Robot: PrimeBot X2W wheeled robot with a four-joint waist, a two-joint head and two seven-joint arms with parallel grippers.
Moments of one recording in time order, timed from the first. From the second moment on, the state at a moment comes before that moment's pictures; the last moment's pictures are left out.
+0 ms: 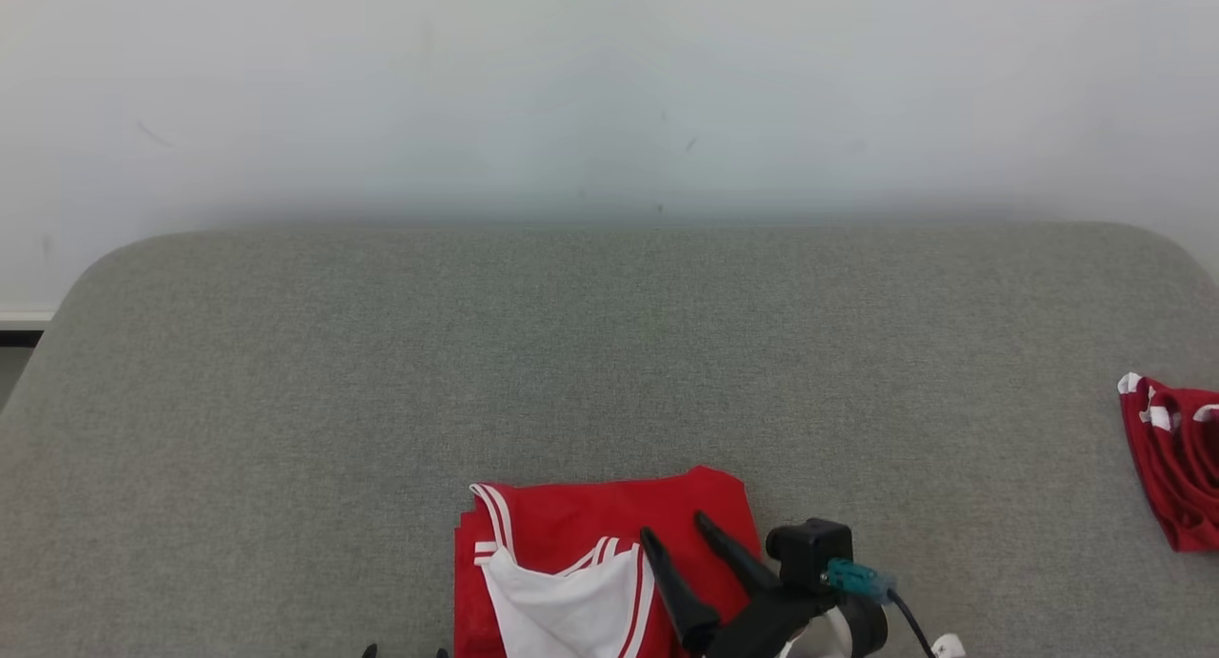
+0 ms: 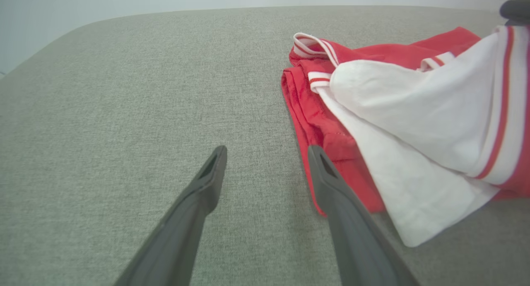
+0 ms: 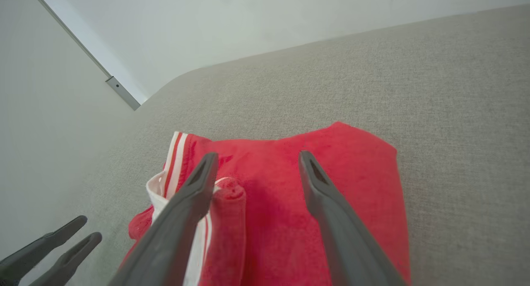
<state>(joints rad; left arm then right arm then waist) 0.03 0.05 -0.12 0.49 -0.06 -0.06 -0.26 -0.38 -0.05 0.60 0.77 0.62 0.13 -0.26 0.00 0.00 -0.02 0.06</state>
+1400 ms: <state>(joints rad) 0.03 0.05 -0.06 0.47 -0.05 -0.05 -0.26 -0.32 -0.17 0.69 0.55 0.69 0.13 -0.22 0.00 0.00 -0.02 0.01</state>
